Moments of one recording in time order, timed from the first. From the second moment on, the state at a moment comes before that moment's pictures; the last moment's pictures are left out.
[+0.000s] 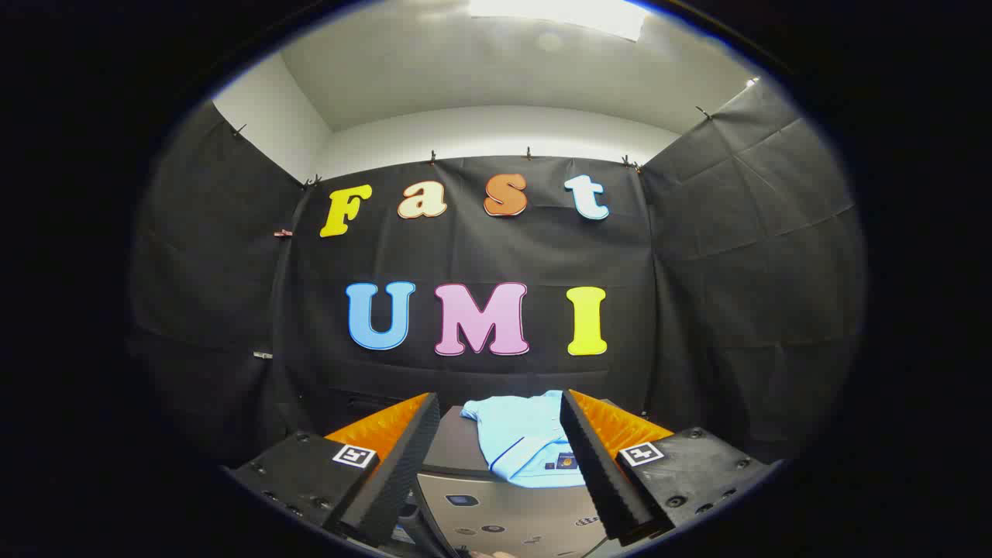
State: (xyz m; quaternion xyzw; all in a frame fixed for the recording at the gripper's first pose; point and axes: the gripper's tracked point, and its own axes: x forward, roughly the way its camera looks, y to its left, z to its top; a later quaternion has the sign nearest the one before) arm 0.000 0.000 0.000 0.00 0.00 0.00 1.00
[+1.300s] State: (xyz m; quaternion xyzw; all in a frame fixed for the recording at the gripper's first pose) arm -0.002 0.005 0.004 0.00 -0.01 0.01 1.00
